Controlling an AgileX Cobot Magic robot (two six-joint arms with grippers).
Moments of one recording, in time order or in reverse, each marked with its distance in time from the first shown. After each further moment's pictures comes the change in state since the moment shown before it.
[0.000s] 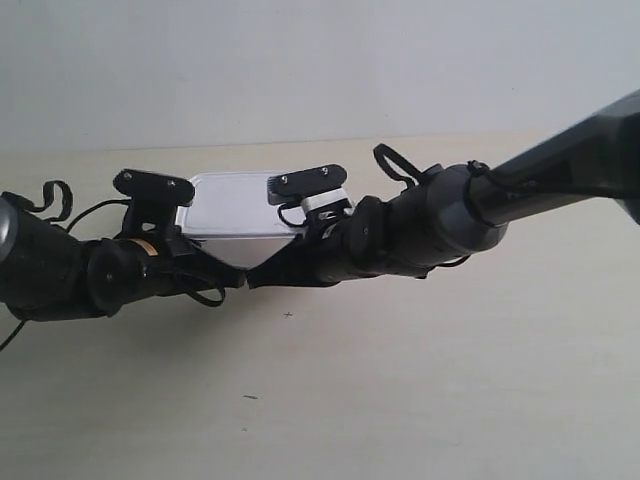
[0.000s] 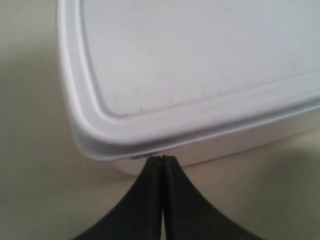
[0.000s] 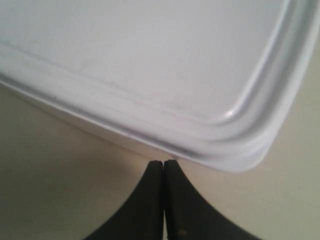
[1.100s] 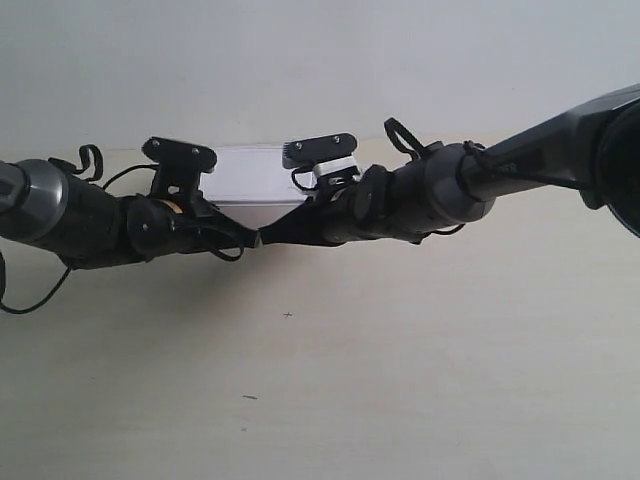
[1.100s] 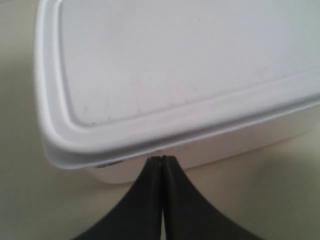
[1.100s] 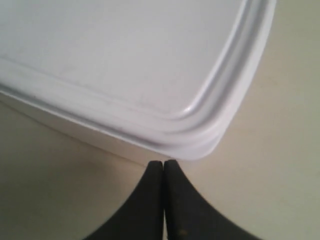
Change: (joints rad) left arm 0.058 0.139 -0.265 0.010 0.087 0.073; right arm -0.083 0.107 -0.188 0.000 0.010 -0.047
